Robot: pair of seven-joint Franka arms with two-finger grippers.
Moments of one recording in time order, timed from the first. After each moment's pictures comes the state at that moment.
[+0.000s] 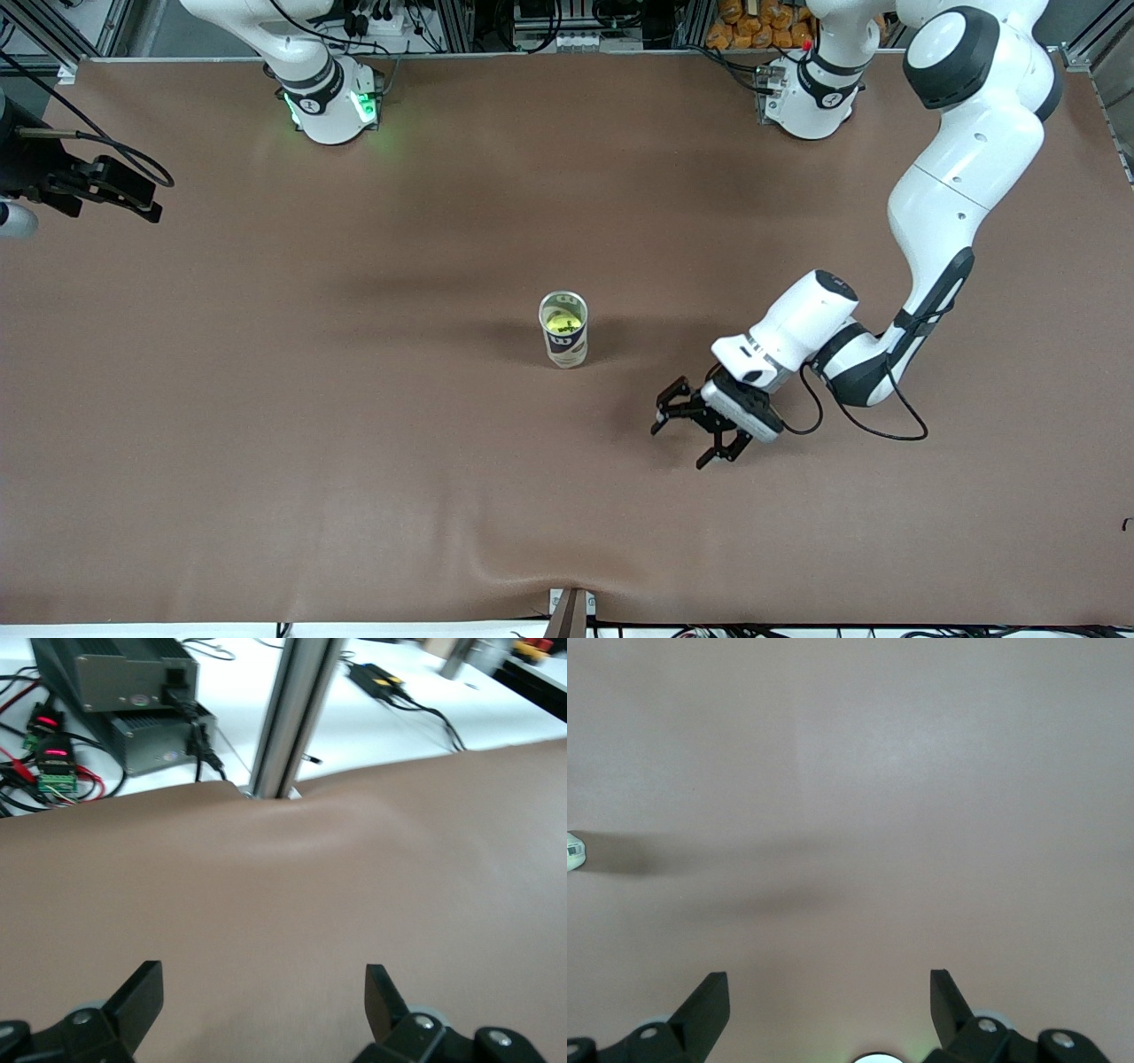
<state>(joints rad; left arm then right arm) 0.16 1.02 -0.60 -1.53 1.11 3.25 -0.75 0.03 -0.01 0.01 -1.50 -0.01 1.43 0.12</state>
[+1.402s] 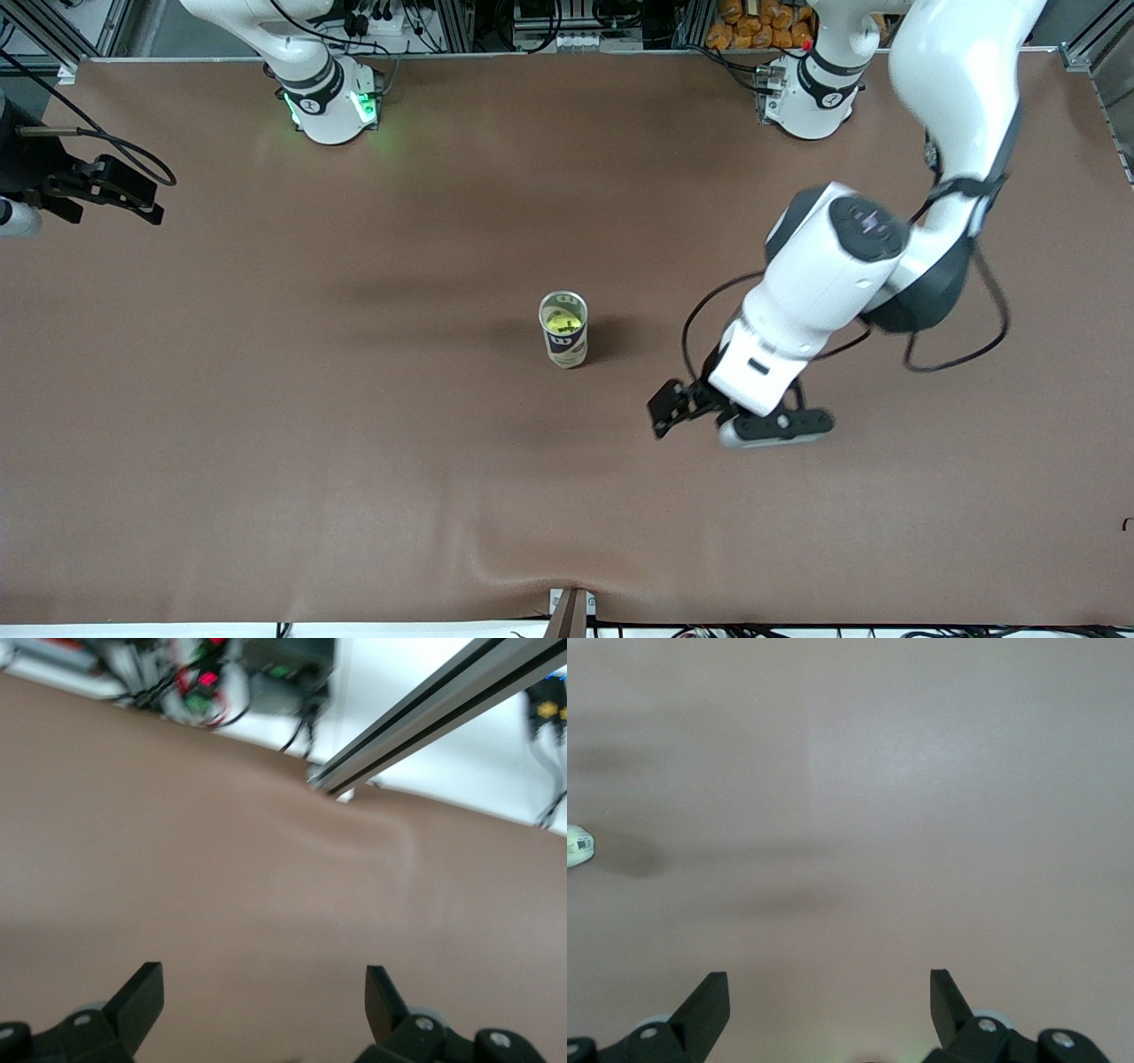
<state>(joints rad) -0.06 0.57 -0.54 -1.28 0.22 2.17 -0.76 0.03 -0.01 0.01 -1.50 0.00 1.45 0.07</state>
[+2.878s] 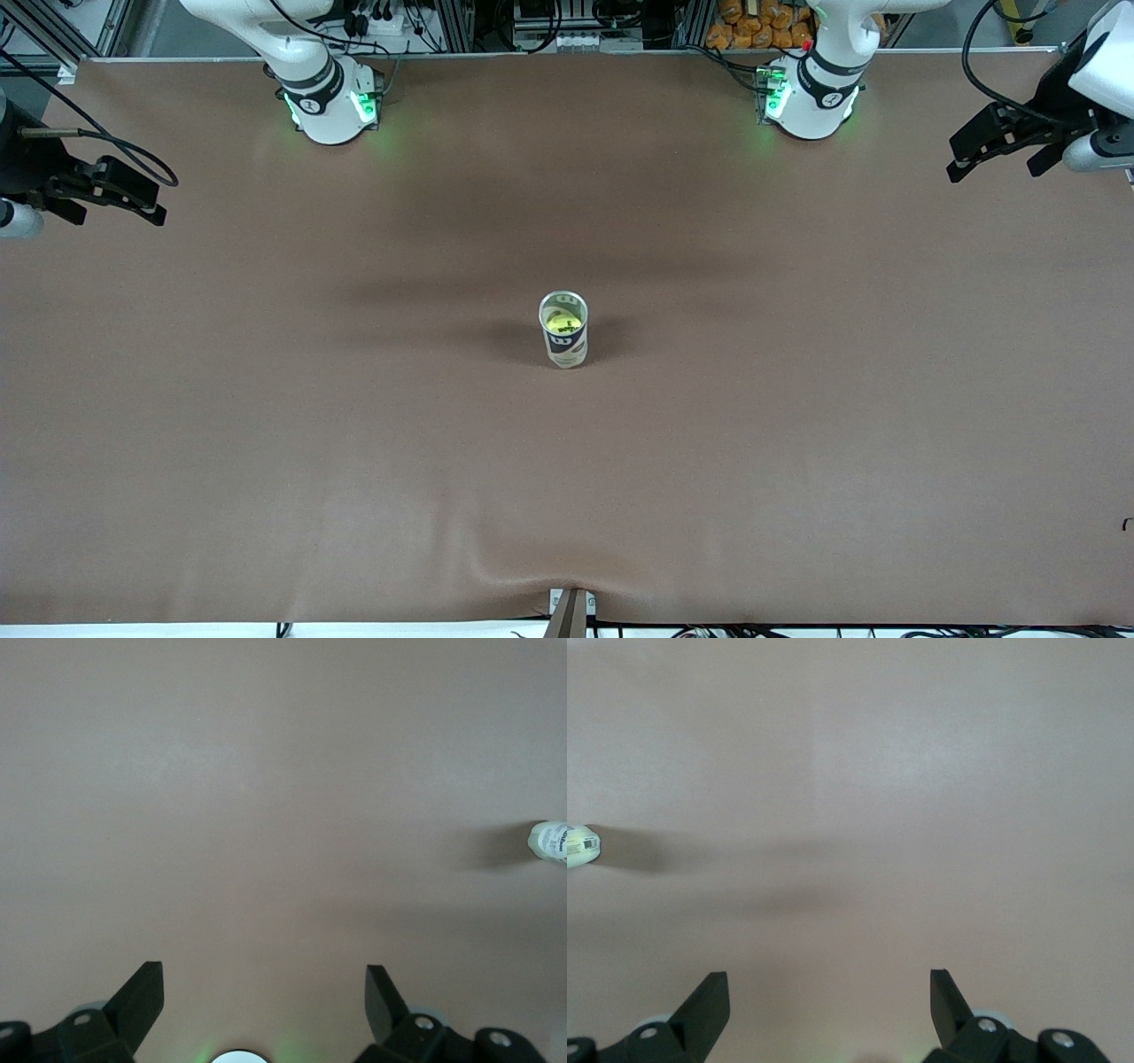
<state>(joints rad) -0.02 -0.21 -0.07 -1.73 -0.03 1.54 -0.17 0.03 -0.01 0.01 -1.50 0.01 1.45 0.07</state>
